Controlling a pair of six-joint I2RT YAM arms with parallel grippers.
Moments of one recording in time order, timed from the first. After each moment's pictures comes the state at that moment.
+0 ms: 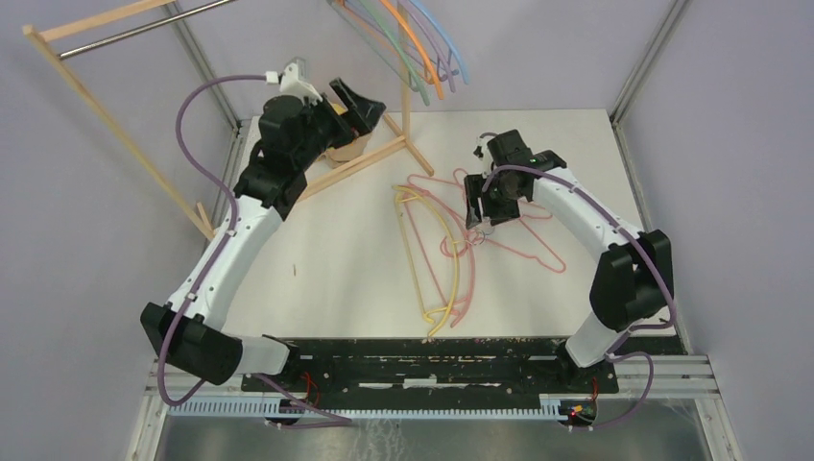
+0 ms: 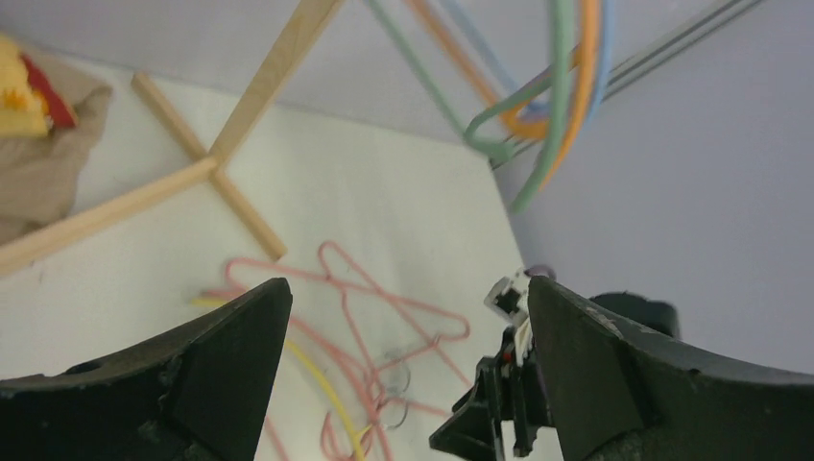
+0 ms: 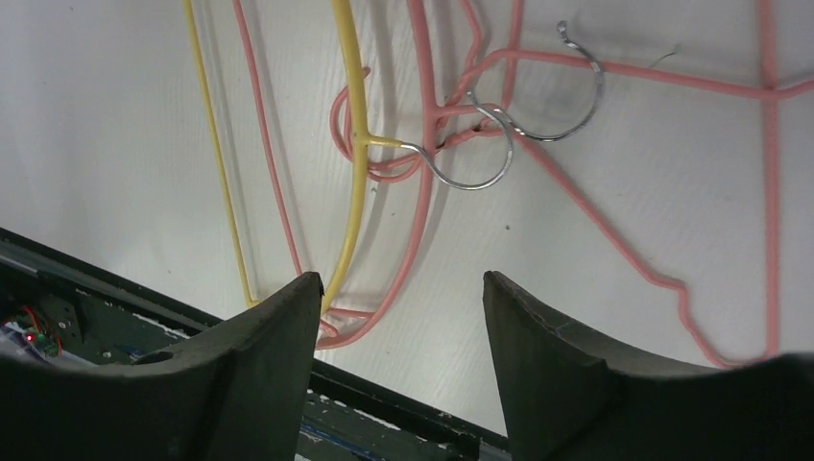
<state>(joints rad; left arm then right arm) -0.36 1.37 1.49 -0.18 0.07 -0.67 0.39 1.64 1.42 -0.89 -0.18 0.23</state>
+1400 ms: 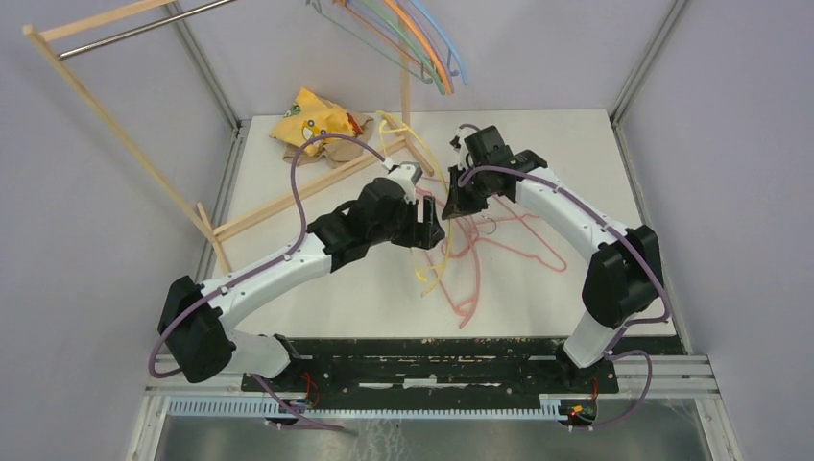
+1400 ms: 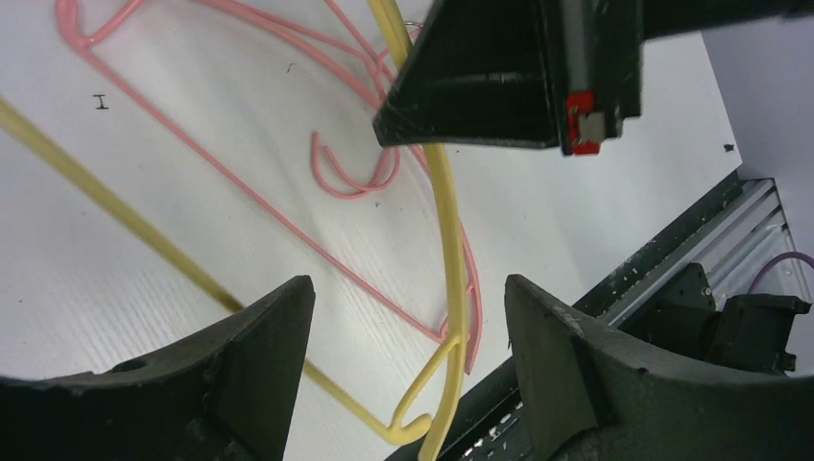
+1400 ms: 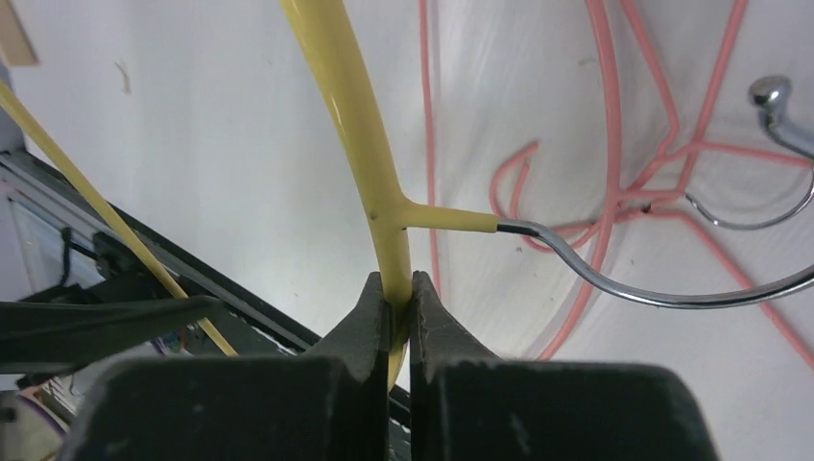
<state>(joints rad) -0.81 1.34 1.08 -0.31 0.00 -0.52 0.50 1.71 1.43 -0.74 -0.30 0.39</state>
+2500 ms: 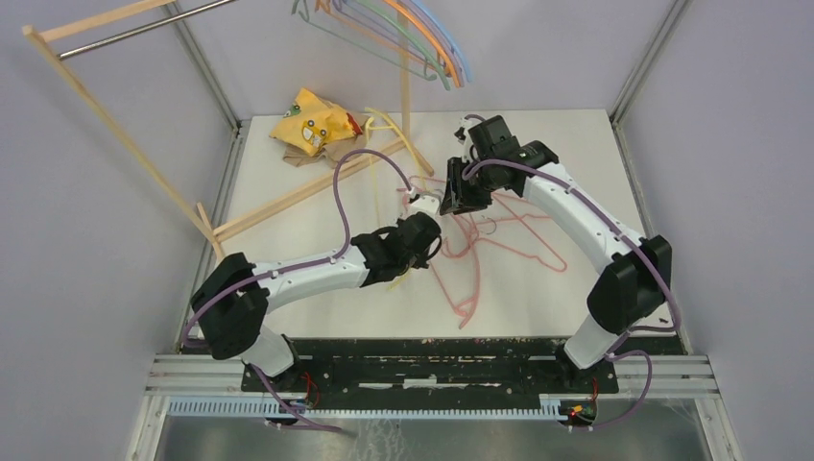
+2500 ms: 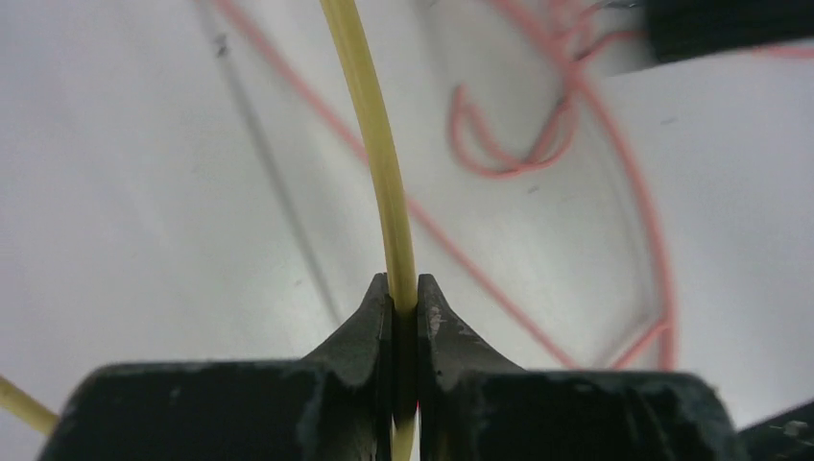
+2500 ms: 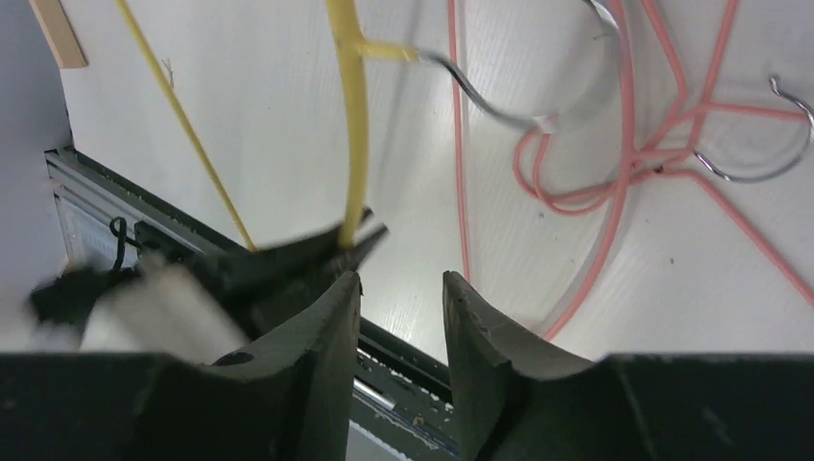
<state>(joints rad) -0.99 1.54 1.05 -0.24 -0.41 -0.45 0.51 1.69 1.57 -0.83 -0.30 0.47</state>
